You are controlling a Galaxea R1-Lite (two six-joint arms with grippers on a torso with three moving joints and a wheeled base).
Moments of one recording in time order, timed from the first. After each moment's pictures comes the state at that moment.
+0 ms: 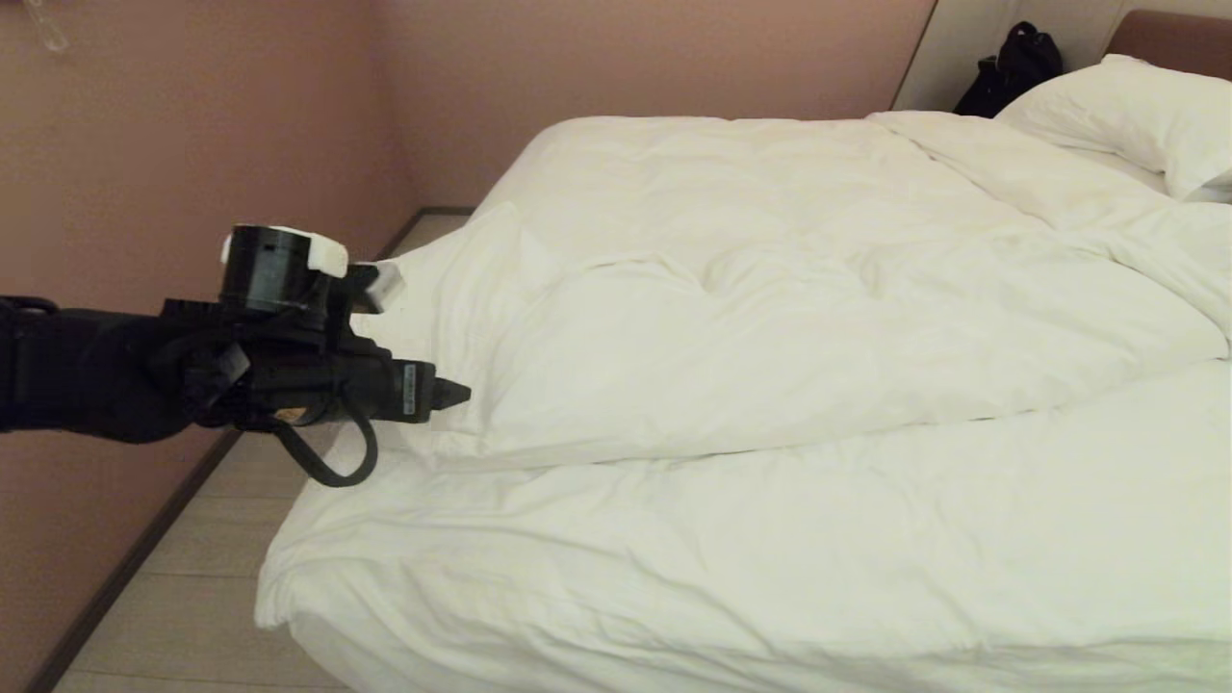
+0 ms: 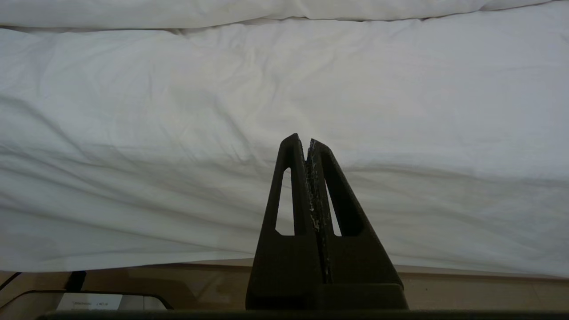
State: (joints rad) left arm -0.23 1.74 -1.14 -0.04 -0.07 -0.04; right arm 0.01 0.00 0.00 0.00 0.01 -0.04
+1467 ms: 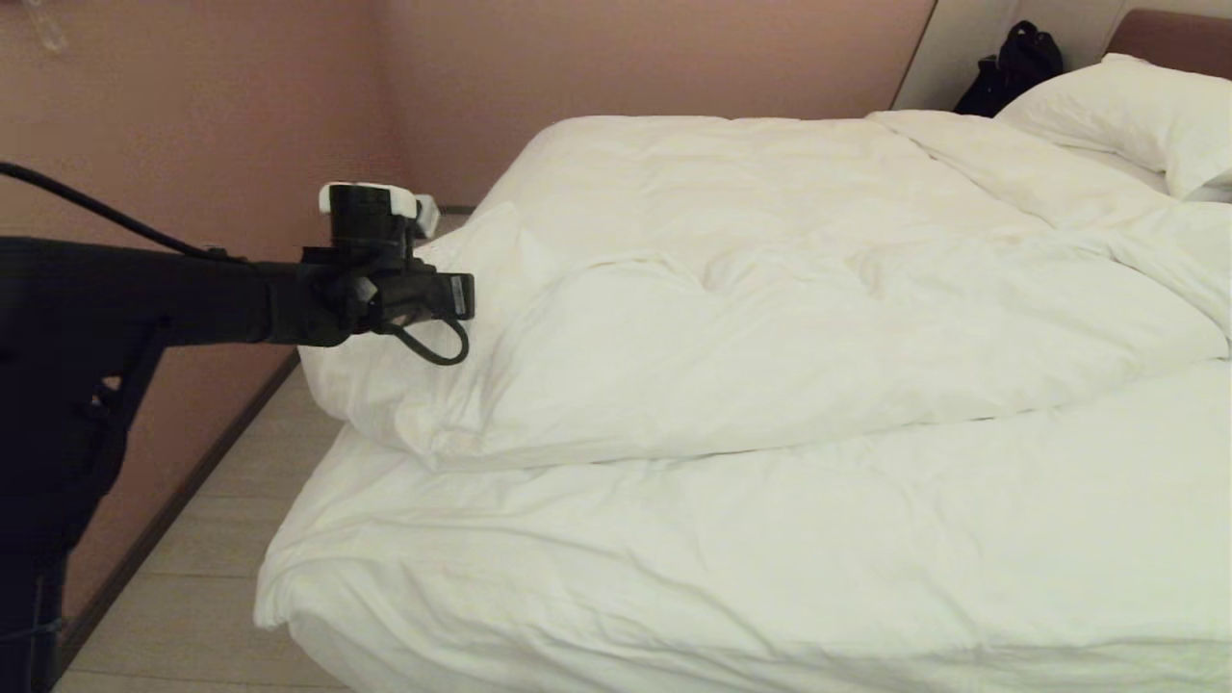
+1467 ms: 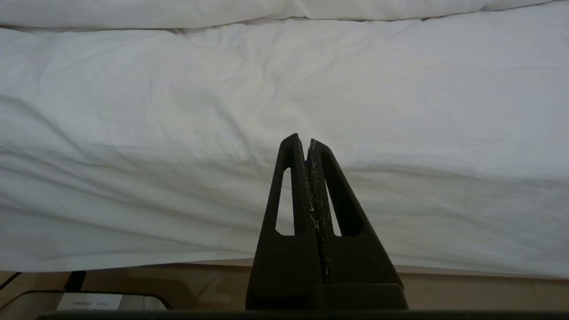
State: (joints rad) left arm -0.19 2.20 -1.79 -0.11 0.05 -0.04; right arm 0.01 0.00 0.00 0.00 0.01 -0.04
